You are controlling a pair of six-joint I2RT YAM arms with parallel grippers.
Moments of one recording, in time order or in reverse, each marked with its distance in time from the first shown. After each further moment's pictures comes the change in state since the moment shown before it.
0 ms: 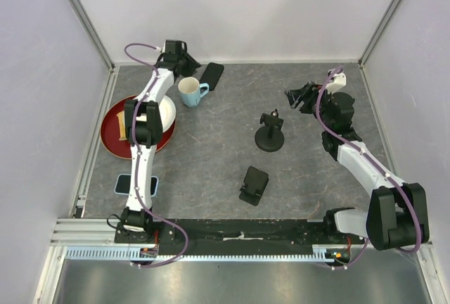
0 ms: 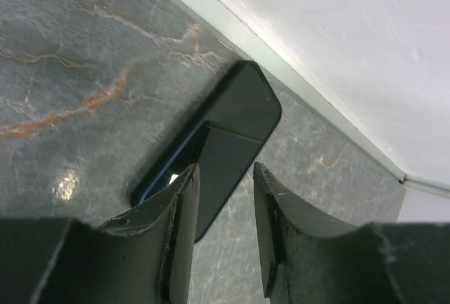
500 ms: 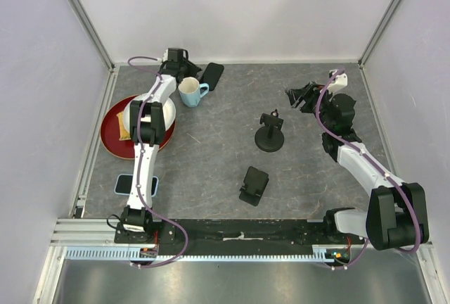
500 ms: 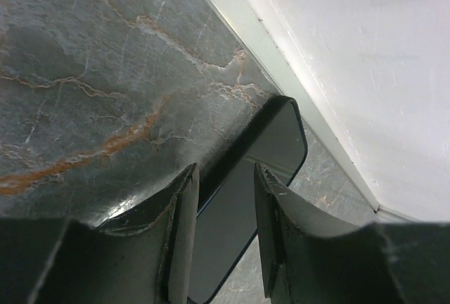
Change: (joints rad) left arm 0.011 0.148 0.055 0.095 -0.008 -0.164; right arm -0.010 -0.007 -0.024 0.081 -0.009 -0.003
